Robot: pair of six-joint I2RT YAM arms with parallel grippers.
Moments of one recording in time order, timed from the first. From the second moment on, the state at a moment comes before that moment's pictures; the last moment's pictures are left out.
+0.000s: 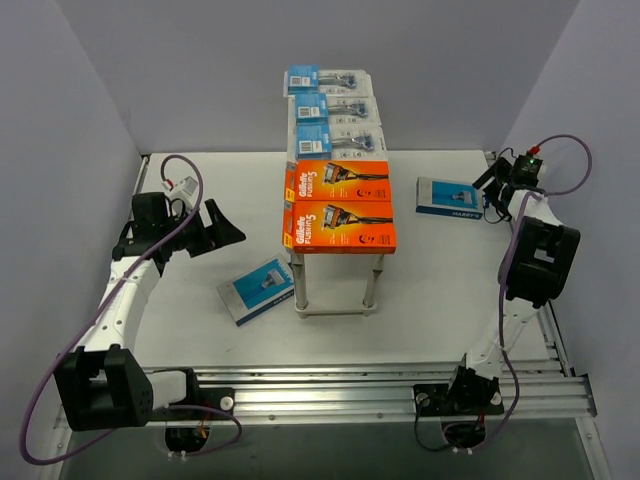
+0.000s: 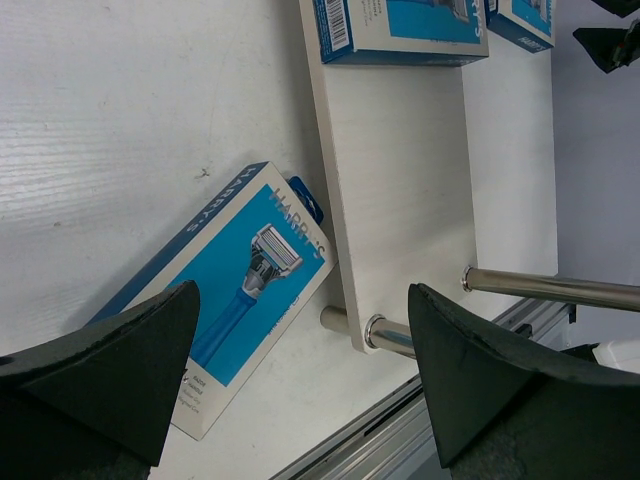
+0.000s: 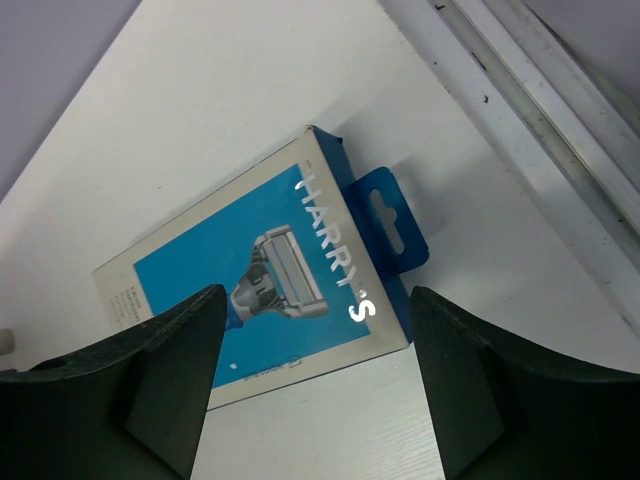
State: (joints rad) left arm 0.03 1.24 0.99 -0.46 0.63 -0.38; right arm -0.36 2.06 1.52 -0.14 -0.12 0.49
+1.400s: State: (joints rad) left arm 0.03 1.27 0.99 -0.45 0.67 -0.40; right arm -0.35 2.24 1.58 0.01 -0.18 0.39
